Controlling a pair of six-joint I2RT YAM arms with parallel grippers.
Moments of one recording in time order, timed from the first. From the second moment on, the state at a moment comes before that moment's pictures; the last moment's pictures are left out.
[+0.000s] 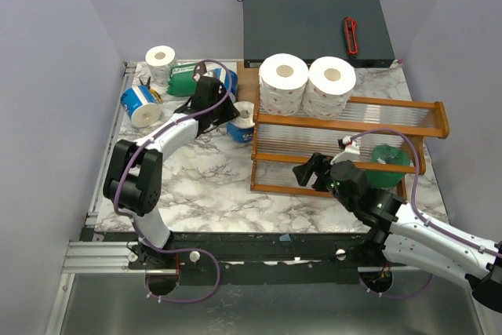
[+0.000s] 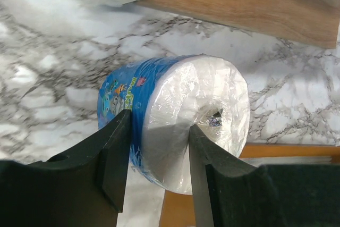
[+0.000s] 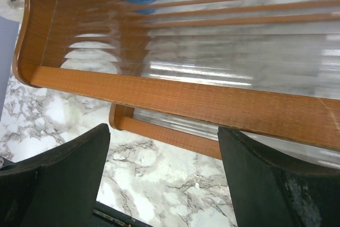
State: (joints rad) left arm -0.37 1.75 1.22 -0.14 0.07 -0.70; right arm 0.89 0.74 0.48 -0.21 0.44 0.79
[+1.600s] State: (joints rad) left arm -0.31 1.09 0.76 -0.45 -0.08 -0.84; right arm 0.89 0.82 0.47 -0.12 0.31 0.75
